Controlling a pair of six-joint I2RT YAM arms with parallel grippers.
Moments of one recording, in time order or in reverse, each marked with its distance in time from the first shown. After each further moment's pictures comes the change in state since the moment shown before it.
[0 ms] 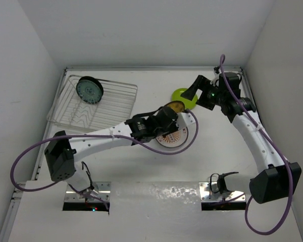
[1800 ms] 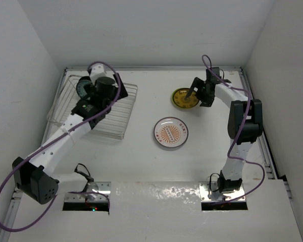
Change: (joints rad) left arm 0.494 -0.314 -0.109 -0.089 -0.365 -0.805; right arm -0.137 0.761 0.303 0.035 0.128 -0.062
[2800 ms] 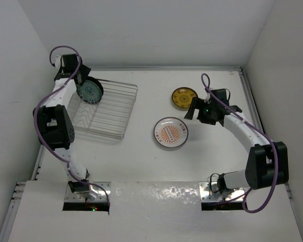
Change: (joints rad) left arm 0.677 0.645 0.410 0.129 0.448 -0.397; right arm 0.106 -0.624 -0.553 0.009 -0.034 -0.187
